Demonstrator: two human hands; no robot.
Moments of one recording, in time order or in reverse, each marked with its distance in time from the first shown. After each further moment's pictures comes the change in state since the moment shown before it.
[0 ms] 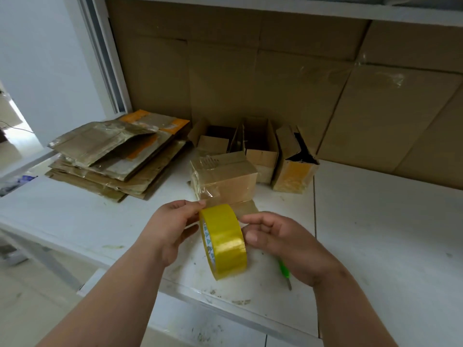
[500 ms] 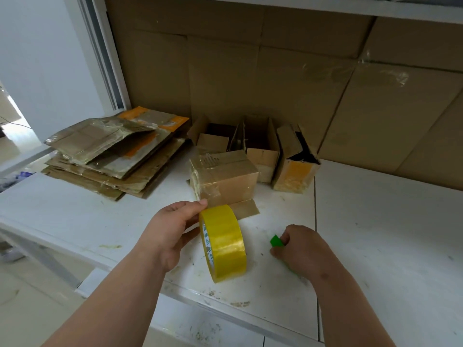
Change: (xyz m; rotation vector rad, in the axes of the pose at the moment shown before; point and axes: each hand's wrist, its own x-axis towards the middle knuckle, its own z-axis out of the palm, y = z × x) left_hand -0.009 0.000 0.007 -0.141 -0.003 -0.039; right_hand 0.013 0.025 -0.024 -0.982 0.310 0.415
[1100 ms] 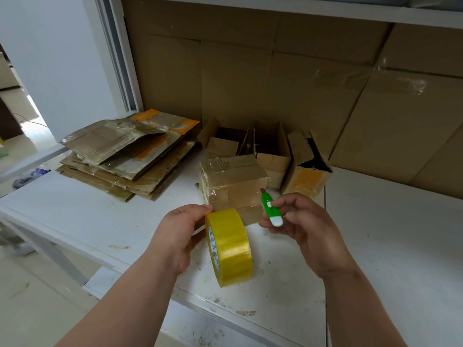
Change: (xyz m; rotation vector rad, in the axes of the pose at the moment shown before) left_hand 0.009 -0.004 0.003 -0.097 0.080 0.014; right_hand -0.008 -0.026 -0.029 1.233 -0.035 -0.396
